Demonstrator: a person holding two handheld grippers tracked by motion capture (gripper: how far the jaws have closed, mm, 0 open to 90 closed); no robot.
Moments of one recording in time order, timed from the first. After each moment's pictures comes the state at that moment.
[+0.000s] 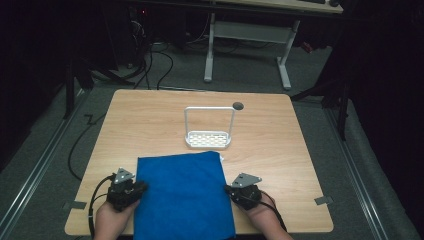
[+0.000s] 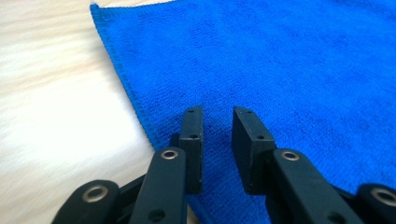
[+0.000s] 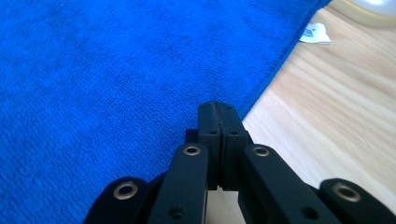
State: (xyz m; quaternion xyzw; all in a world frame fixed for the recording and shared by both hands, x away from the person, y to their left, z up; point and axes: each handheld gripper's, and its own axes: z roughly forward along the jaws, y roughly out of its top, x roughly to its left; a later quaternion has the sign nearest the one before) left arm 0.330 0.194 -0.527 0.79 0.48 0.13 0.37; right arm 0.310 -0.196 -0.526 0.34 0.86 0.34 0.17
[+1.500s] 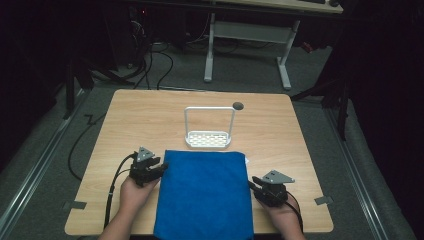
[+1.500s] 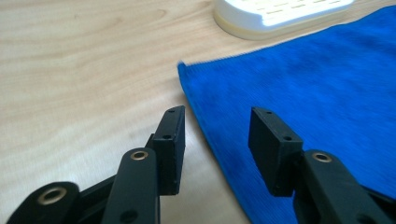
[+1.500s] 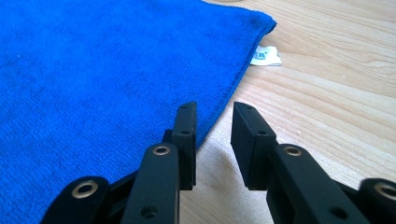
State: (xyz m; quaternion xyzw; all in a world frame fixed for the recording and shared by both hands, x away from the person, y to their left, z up) left arm 0.400 0.148 -0.530 0.78 0.44 0.16 0.41; right arm 0.306 -0.265 -0.521 0.44 0.79 0.36 0.22
